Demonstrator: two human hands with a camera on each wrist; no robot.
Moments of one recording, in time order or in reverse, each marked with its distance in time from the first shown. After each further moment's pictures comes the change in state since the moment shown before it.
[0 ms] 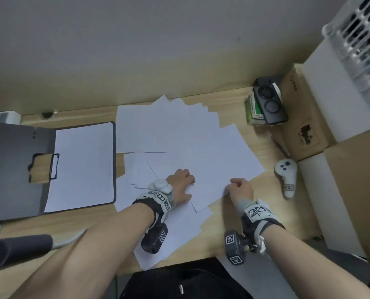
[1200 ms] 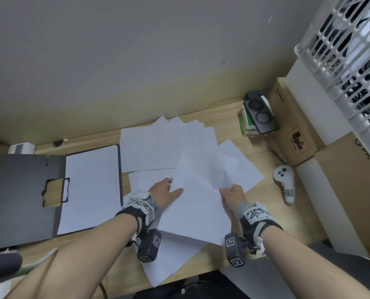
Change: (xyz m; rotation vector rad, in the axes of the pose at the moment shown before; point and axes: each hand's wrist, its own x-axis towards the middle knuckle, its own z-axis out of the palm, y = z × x) left_hand -0.029 -0.012 -0.050 -0.374 0.083 -0.462; right_hand -0.024 -0.036 0.000 0.099 -0.220 -0.070
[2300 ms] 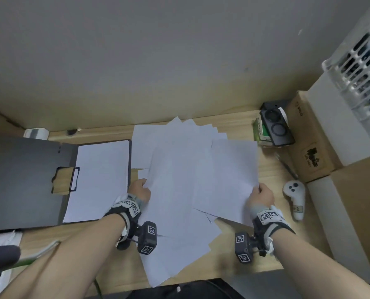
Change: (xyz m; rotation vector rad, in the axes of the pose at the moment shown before) left_hand 0.001 -0.077 -0.031 -0.343 0.269 -0.298; right_hand 0.034 0.003 -0.032 -0.213 0.474 -0.088
